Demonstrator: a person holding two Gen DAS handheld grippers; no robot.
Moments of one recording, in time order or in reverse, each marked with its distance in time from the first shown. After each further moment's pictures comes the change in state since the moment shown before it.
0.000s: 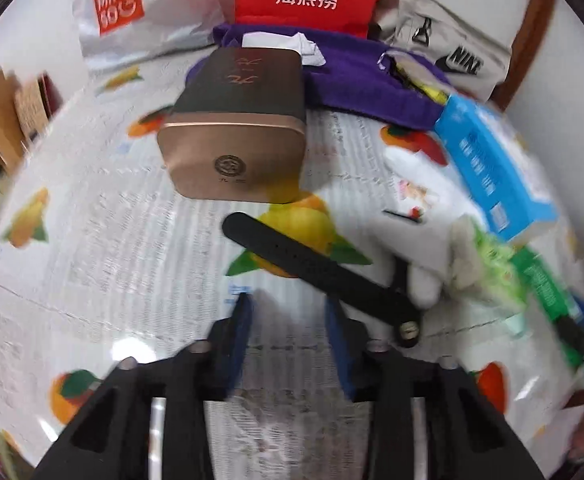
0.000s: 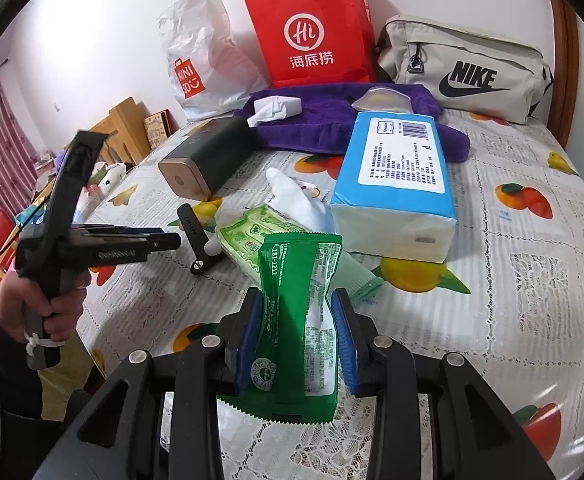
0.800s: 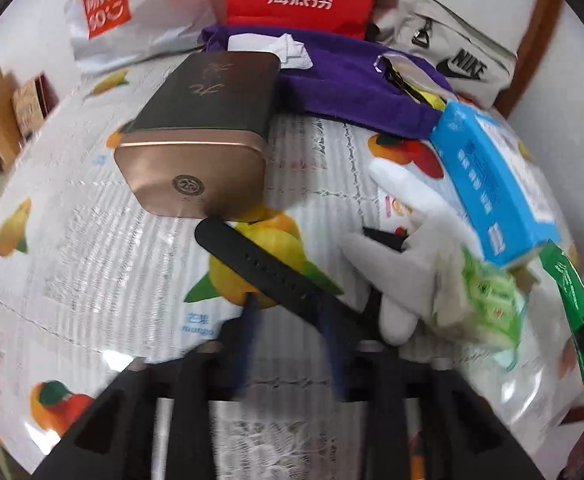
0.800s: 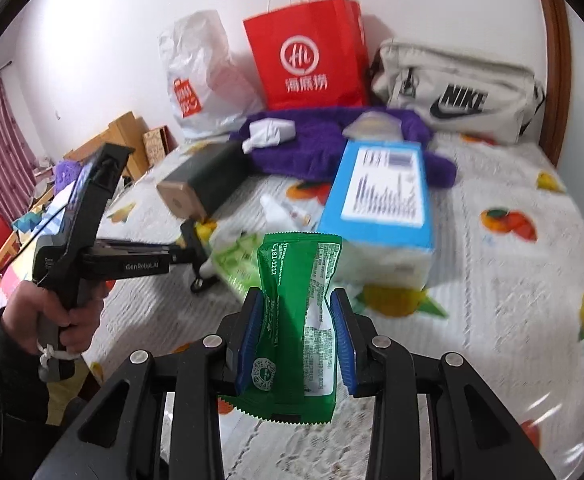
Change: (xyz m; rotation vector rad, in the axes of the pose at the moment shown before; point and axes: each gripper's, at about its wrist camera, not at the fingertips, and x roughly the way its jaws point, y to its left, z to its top) left arm 0.013 -0.021 0.014 -0.025 -0.010 0.027; right arm -0.019 -0.005 0.012 -0.019 -0.078 -0.022
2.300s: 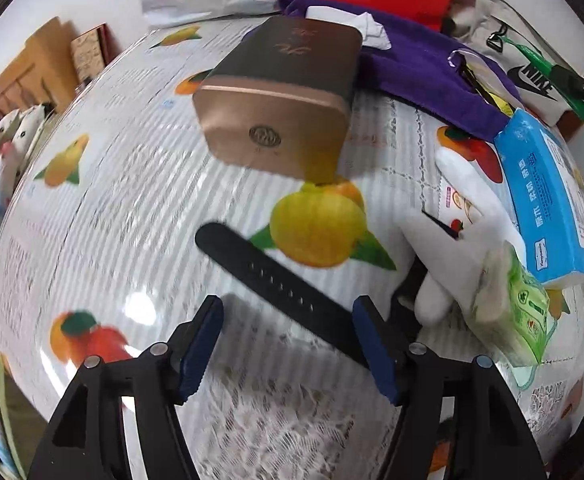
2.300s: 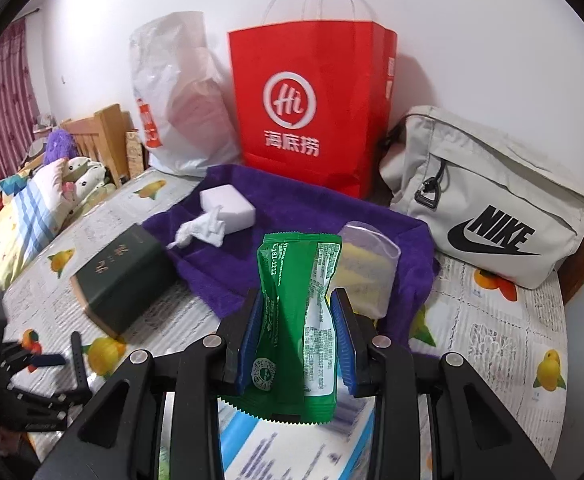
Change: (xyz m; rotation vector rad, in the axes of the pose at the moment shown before) left arm -0.005 0.008 -0.008 -0.163 0.099 0.201; right arm 0.107 -0.044 0.176 -0.207 -0.001 -0.045
